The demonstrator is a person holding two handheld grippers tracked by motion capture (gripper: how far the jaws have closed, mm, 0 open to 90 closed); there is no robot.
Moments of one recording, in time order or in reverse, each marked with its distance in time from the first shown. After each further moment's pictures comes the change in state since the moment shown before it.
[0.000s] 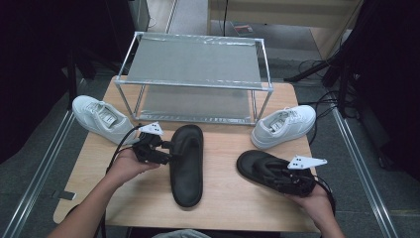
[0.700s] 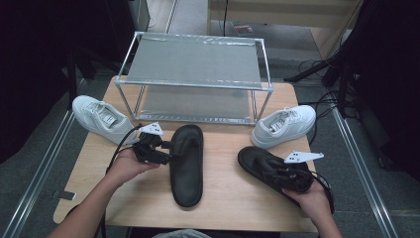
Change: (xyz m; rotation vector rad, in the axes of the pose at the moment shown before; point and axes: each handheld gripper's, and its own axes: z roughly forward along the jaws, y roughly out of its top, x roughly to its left) left arm 0.000 0.000 0.000 0.005 0.007 0.003; right arm 0.010 0.021 -0.001 0.050 -0.015 0.088
